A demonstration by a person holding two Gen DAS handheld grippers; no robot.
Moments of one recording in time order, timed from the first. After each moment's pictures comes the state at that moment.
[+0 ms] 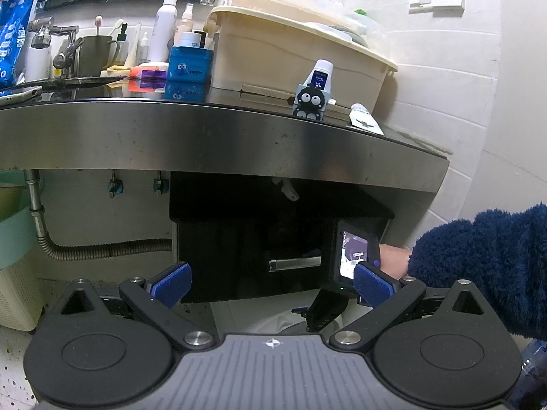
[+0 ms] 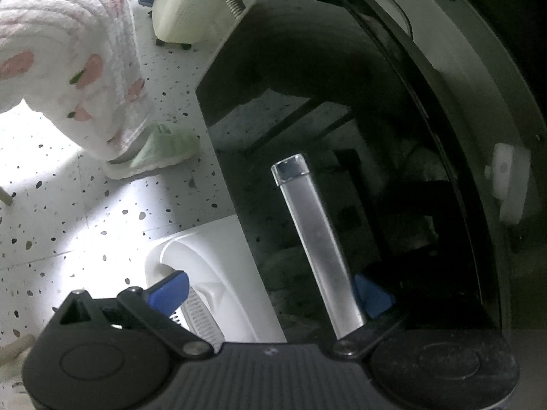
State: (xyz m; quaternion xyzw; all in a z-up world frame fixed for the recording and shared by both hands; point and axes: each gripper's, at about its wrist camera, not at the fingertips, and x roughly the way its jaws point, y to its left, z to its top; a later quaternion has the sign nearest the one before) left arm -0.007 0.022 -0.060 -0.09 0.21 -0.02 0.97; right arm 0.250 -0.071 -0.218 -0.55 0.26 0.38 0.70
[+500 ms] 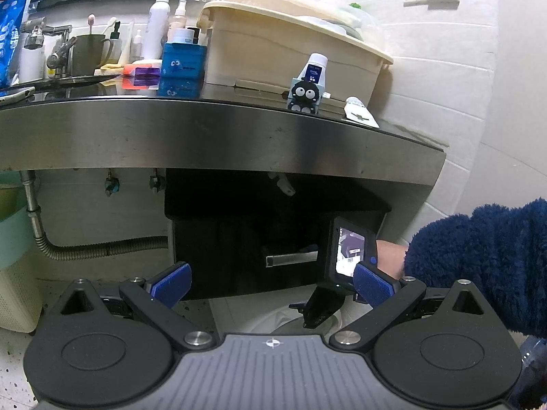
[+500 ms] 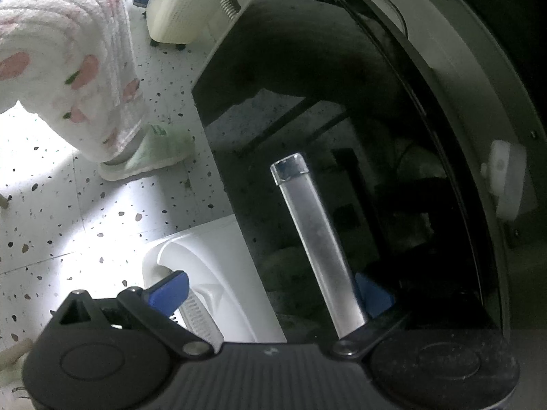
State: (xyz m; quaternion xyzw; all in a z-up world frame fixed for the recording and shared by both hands) left arm -0.005 0.017 -0.061 -0.08 0.22 -0.03 0.97; right arm 0.250 -0.070 -0.220 -0.55 0.26 0.37 0.70
